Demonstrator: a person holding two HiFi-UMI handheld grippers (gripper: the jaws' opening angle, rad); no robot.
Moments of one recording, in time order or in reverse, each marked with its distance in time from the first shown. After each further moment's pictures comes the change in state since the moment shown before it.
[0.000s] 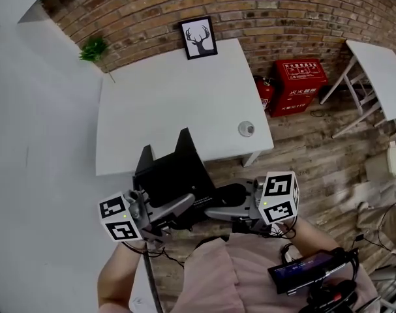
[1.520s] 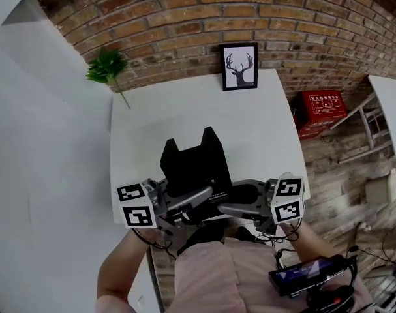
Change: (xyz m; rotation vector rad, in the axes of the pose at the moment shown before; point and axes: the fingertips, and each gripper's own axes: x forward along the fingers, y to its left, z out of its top) left arm -0.036 0.217 0.132 -0.103 0.036 -0.079; right arm 0.119 -0.192 0.117 0.069 -0.018 -0.113
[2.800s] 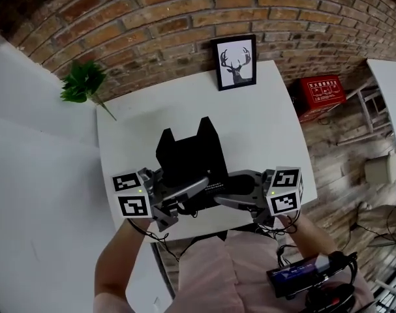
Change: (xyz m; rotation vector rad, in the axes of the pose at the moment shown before) left arm 0.010 0.090 0.044 -0.051 0.107 -0.075; right arm 0.030 -0.084 0.040 0.074 -0.038 -0.100
